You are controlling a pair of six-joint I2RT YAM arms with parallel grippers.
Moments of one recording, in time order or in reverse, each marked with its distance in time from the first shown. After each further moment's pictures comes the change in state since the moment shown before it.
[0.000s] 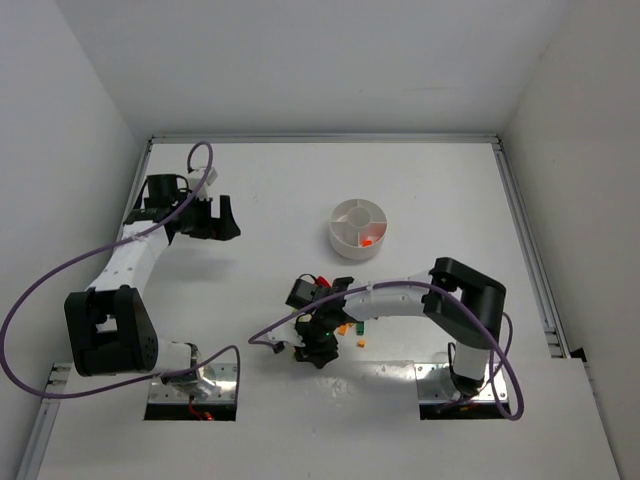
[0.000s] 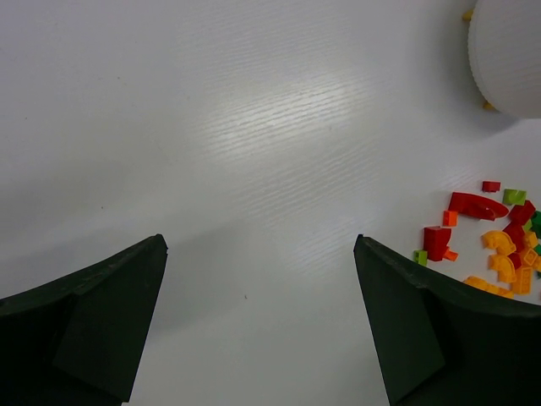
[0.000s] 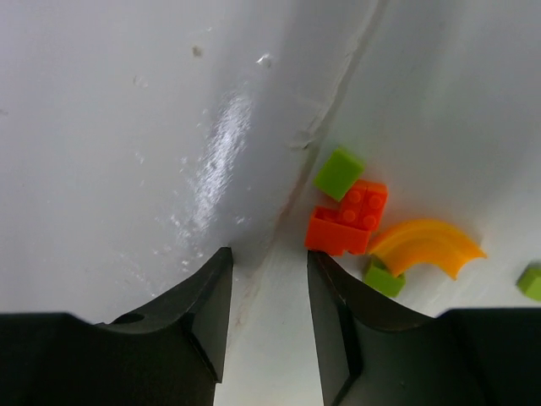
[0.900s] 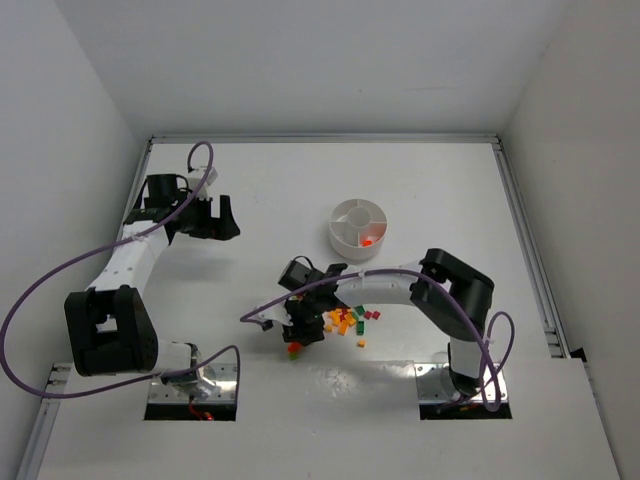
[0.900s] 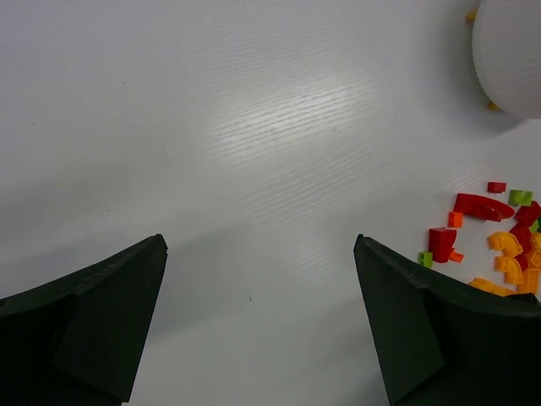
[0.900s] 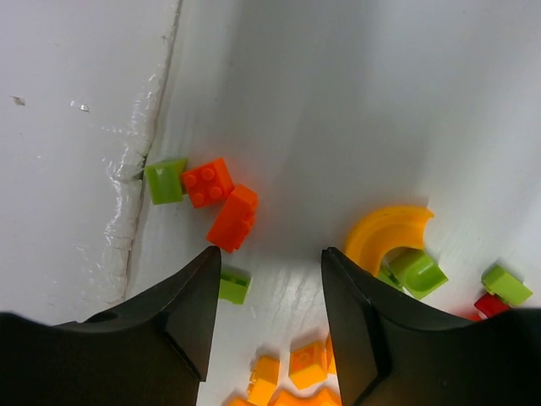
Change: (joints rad) left arm 0.000 0.001 0.000 0.006 -0.005 0.013; right arm -0.069 0.086 0.114 0.082 0.094 -0.019
